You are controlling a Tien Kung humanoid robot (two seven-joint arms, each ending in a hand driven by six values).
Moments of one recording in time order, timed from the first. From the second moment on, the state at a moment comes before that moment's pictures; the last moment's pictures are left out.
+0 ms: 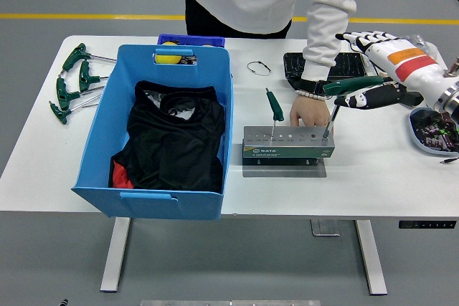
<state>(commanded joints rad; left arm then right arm) -0.09 0.05 -0.80 -0.18 0.34 0.23 -0.06 0.62 -0.63 0.85 1.40 -1.88 -0.01 0.04</state>
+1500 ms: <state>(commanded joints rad) -0.10 0.06 -0.76 -0.18 0.30 0.23 -0.07 0.80 -0.54 0.64 1.17 -1.88 0.07 -0.05</state>
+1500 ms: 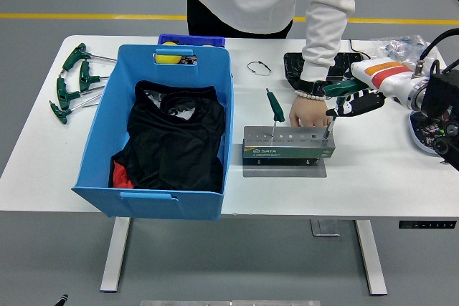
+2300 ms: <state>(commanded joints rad) -0.10 0.06 -0.75 -0.18 0.30 0.23 -0.07 0.78 -0.53 0.63 1.15 -1.88 0.02 -0.06</state>
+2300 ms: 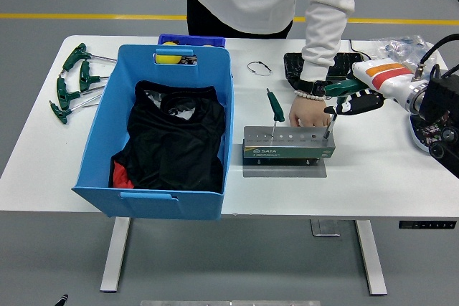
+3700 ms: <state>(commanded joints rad) -0.10 0.06 -0.78 -0.18 0.33 0.23 -0.07 0.72 -0.53 0.69 1.19 -1.85 -0.36 0.03</state>
